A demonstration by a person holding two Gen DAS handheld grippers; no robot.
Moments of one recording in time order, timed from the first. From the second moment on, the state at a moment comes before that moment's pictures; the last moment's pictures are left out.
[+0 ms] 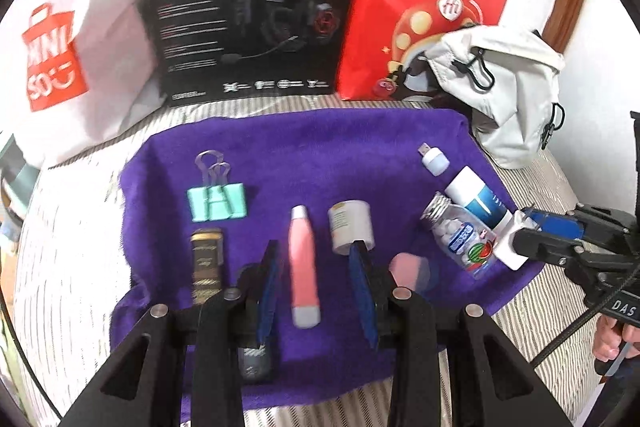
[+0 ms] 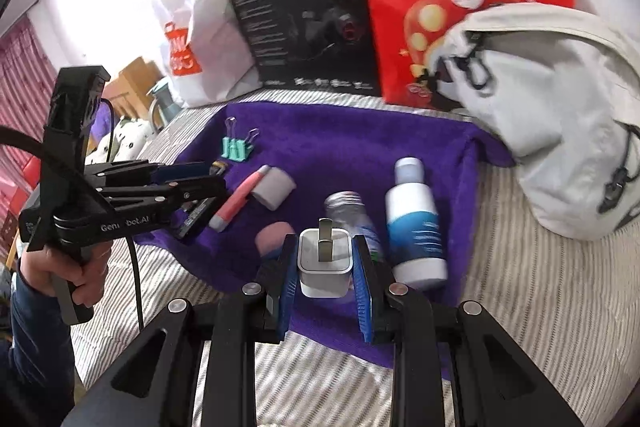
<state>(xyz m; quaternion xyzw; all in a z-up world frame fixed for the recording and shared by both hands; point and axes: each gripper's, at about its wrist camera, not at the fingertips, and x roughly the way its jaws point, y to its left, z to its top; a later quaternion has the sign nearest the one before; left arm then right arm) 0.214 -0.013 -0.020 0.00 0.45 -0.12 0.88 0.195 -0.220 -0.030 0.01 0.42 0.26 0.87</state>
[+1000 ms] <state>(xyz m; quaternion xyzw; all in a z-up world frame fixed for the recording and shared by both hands) 0.195 0.018 -0.020 -0.02 0.44 -0.12 0.89 0.208 -0.176 -0.075 -0.05 0.48 0.25 0.84</state>
